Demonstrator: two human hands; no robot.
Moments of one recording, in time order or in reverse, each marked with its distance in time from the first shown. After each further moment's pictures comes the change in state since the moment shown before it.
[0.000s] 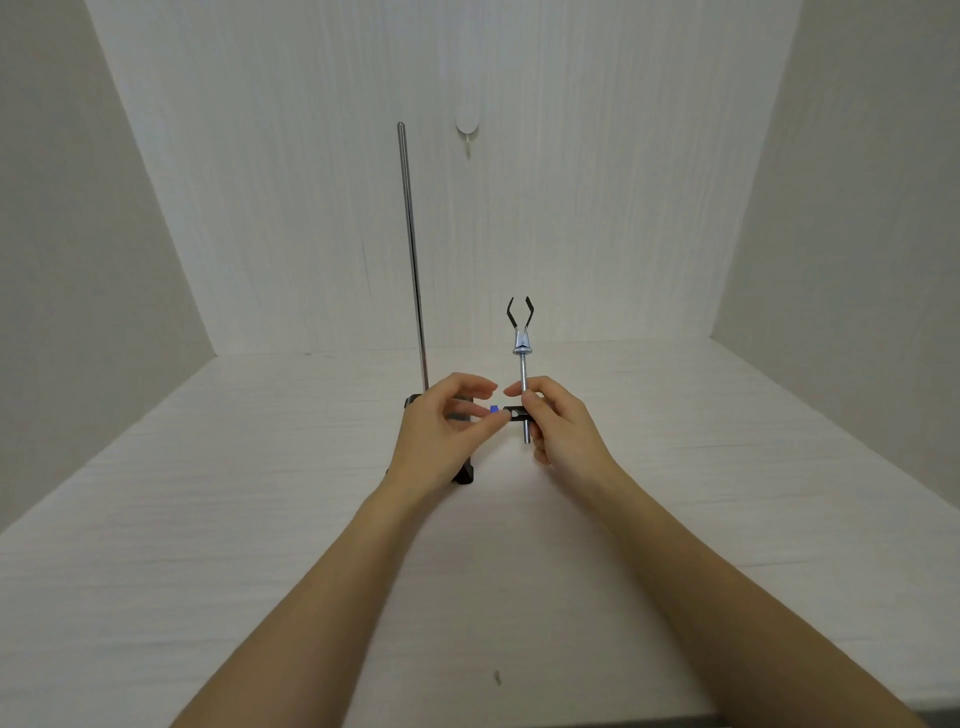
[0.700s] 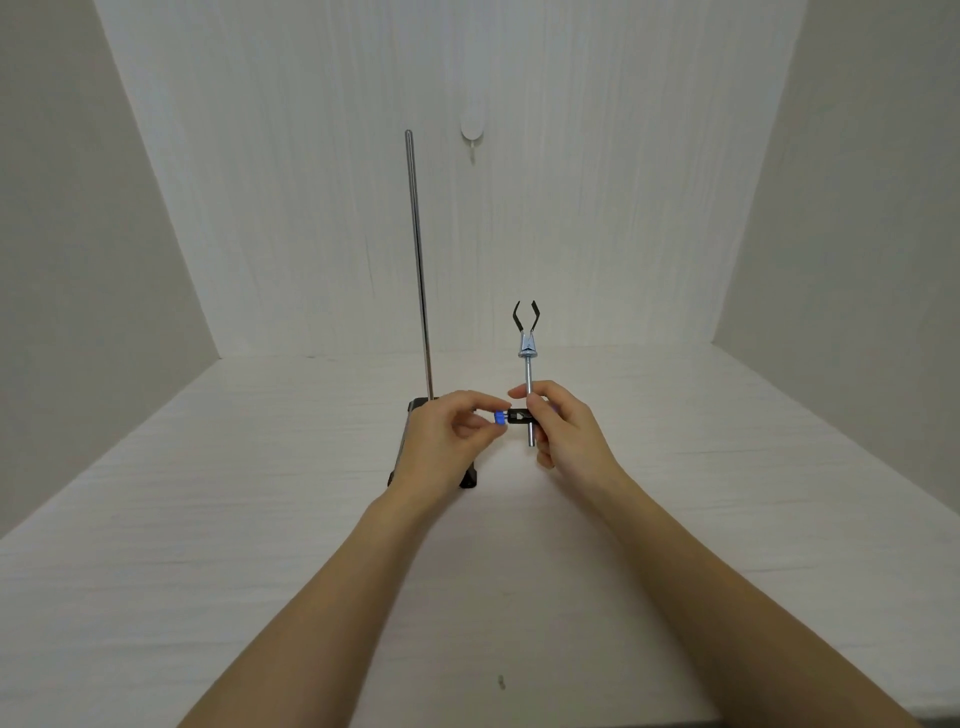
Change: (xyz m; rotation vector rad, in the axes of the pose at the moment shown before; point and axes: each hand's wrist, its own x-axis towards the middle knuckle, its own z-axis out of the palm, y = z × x) left_hand -0.003 0.001 0.000 0.076 -0.006 0.040; right_hand -0.003 -0.003 -0.001 -0.006 0.017 -0.005
